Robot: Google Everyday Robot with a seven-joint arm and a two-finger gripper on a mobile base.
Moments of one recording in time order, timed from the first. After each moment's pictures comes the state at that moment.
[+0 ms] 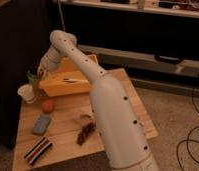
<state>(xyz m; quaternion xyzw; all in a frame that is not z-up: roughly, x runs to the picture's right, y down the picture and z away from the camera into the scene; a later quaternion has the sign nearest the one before) -0.320 -0.080 0.802 -0.10 -0.50 -0.44 0.74</state>
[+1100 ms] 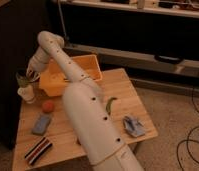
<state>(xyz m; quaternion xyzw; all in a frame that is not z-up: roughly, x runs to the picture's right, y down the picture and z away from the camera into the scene) -0.384 -0.067 0.817 -0.11 -0.51 -0.48 0.71</state>
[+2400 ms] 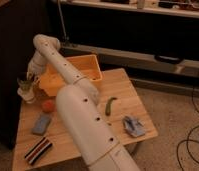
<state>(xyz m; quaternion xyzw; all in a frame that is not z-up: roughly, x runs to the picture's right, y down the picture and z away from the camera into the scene) -0.387 -0.049 0.836 -0.13 -0.49 -0.50 0.70</state>
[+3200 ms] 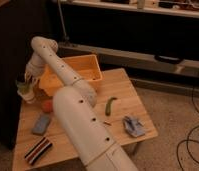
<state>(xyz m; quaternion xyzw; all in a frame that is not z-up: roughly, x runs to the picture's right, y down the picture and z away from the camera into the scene) -0.403 -0.042 0.841 -0.13 -0.49 -0.49 0.71</state>
